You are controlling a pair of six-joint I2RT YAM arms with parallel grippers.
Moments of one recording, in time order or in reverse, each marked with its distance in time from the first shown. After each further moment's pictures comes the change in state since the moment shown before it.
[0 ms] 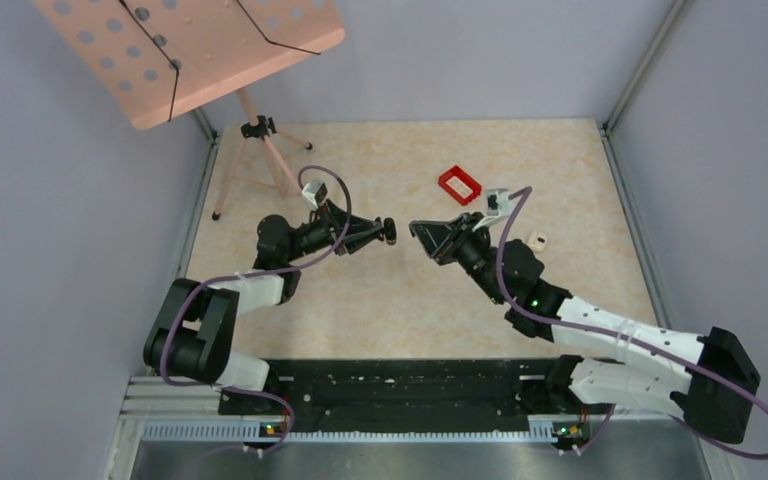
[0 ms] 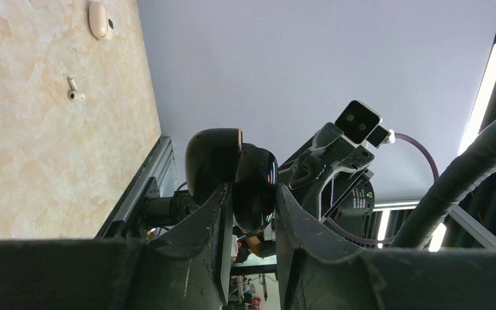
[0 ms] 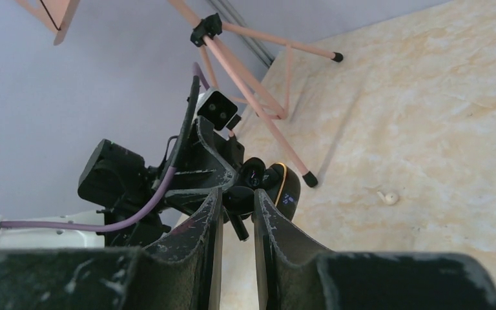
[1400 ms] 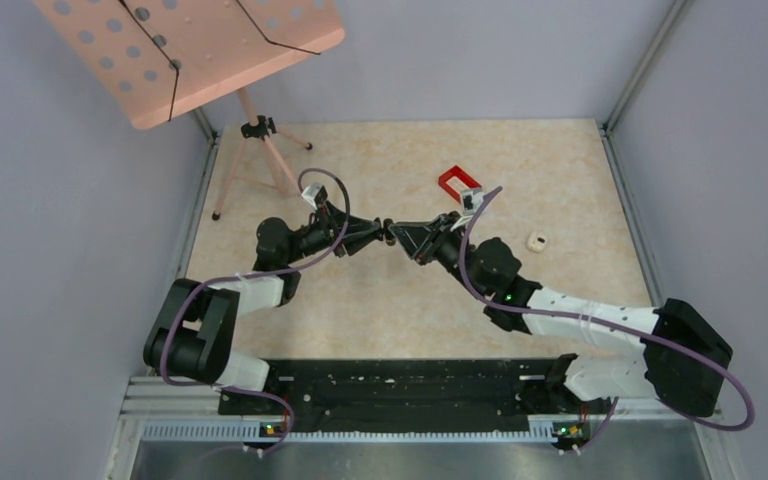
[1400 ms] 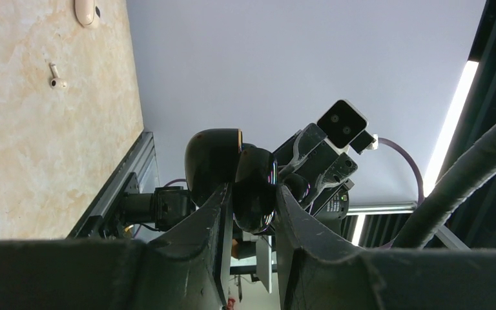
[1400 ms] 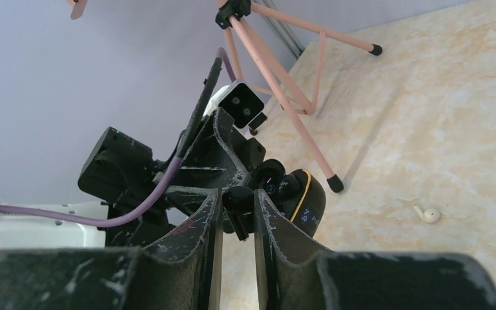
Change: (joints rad) left arm -0.004 0.000 -0.016 0.035 -0.006 -0.091; right arm 0.000 0.211 -0.012 0.269 -0.110 -0.008
